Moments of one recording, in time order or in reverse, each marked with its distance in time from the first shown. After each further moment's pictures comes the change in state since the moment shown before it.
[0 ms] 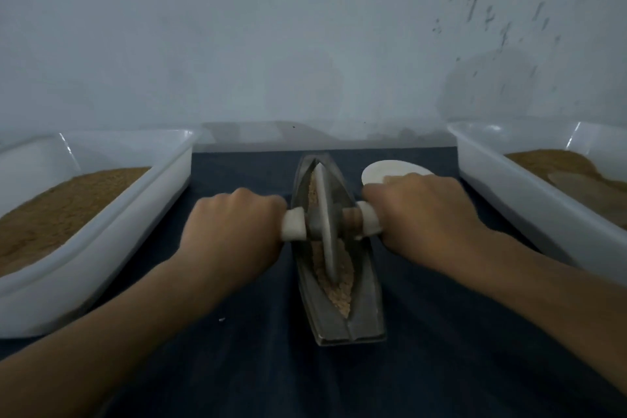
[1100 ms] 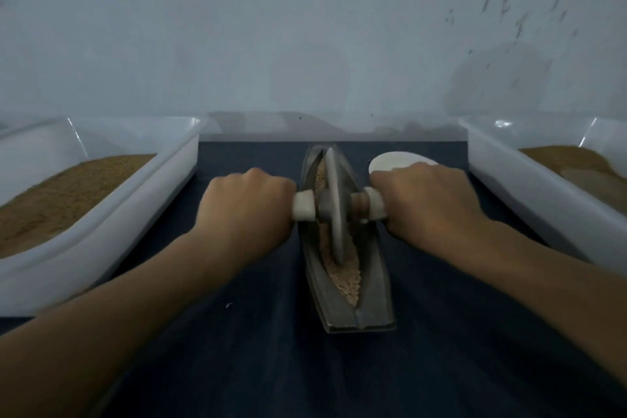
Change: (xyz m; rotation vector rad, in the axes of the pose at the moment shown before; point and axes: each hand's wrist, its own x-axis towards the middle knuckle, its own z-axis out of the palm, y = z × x) left_hand 0.012 0.003 0.007 0.004 -0.024 -0.045; right_hand 0.010 -0.002 0.002 -0.015 -0.054 0.048
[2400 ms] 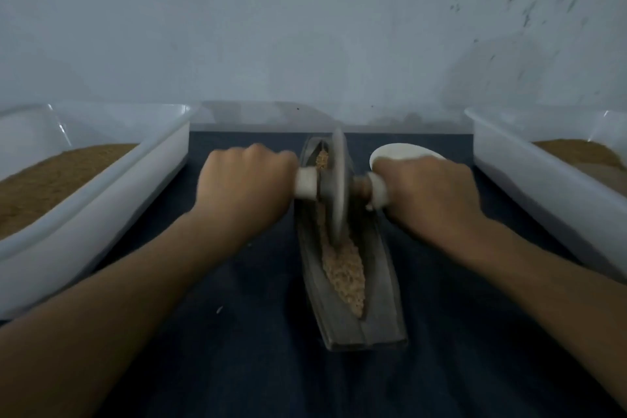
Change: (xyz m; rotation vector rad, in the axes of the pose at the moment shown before) left_hand 0.025 -0.001 0.007 0.096 -0.053 -0.007; right_hand 0.015 0.000 0.013 0.036 0.033 0.096
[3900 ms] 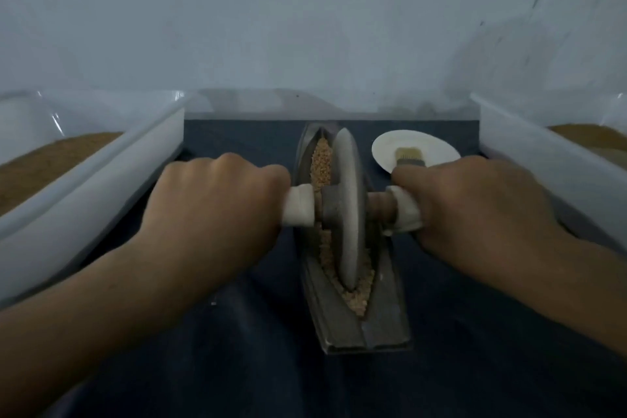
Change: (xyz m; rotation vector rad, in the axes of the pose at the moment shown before) left_hand -0.041 -0.014 -0.013 -0.094 0.199 0.119; right_hand -0.045 0.014 -0.022 0.080 0.099 -0.149
